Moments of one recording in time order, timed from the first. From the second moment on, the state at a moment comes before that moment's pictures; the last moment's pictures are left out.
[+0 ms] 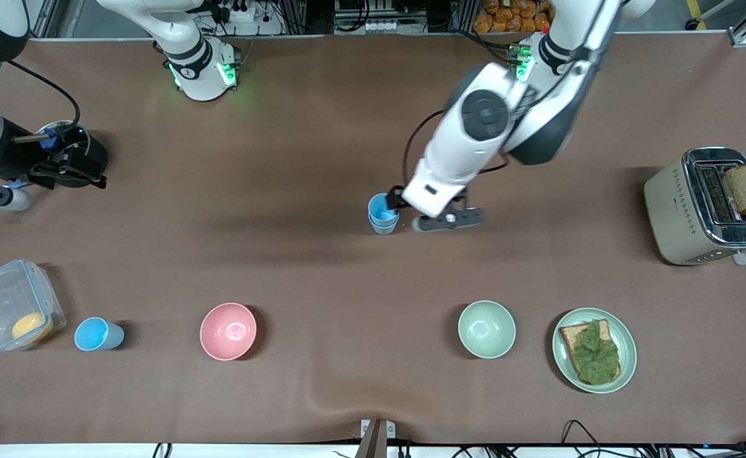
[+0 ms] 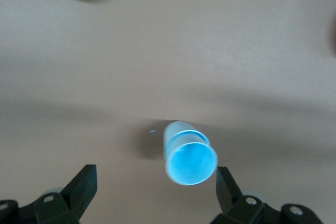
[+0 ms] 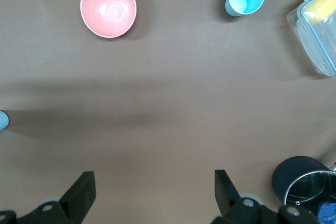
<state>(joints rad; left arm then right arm) -0.58 0.31 -0.02 -1.64 -0.18 2.03 -0.67 0.03 0.06 0.00 -1.56 0.05 1.55 0.04</state>
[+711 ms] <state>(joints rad) -0.22 -0.02 -0.02 -1.70 -0.07 1.73 -0.19 0.03 0.06 0.00 -1.56 0.05 1.54 0.04</state>
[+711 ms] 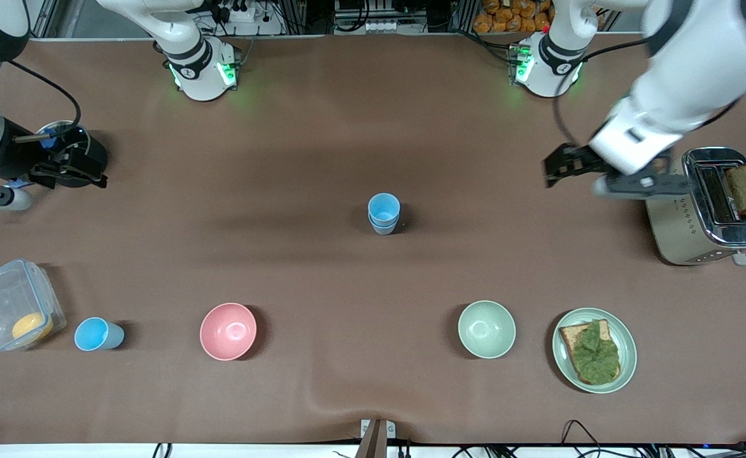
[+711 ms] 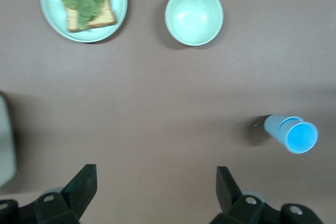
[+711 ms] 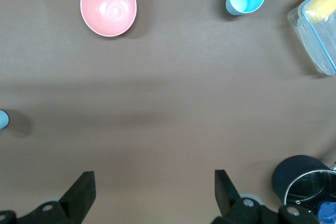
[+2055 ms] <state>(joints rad) -0.10 -0.11 -0.02 -1.70 -0.01 1.57 -0.10 0.03 0.06 0.01 -1.56 0.05 1.55 0.04</state>
